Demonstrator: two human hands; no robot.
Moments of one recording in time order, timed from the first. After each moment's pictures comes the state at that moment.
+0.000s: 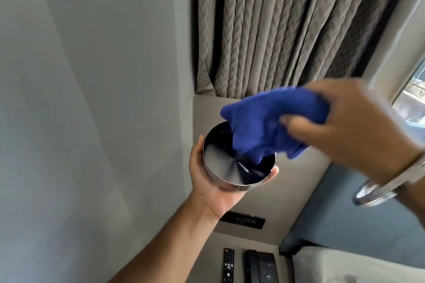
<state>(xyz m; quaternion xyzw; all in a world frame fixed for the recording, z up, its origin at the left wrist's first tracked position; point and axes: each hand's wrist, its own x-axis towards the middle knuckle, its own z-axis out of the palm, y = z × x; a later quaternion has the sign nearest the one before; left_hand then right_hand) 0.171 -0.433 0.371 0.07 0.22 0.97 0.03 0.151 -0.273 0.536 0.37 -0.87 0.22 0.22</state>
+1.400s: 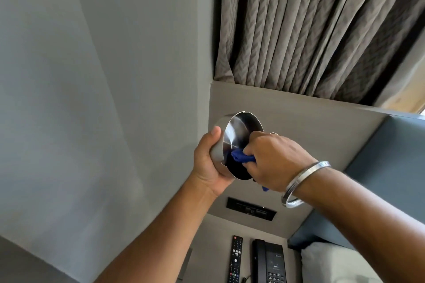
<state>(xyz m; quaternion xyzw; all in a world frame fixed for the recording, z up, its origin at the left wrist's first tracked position) 0.169 -0.476 0.346 0.05 0.40 0.91 -0.08 0.141 -0.340 0.442 0.44 -0.90 0.07 0.01</state>
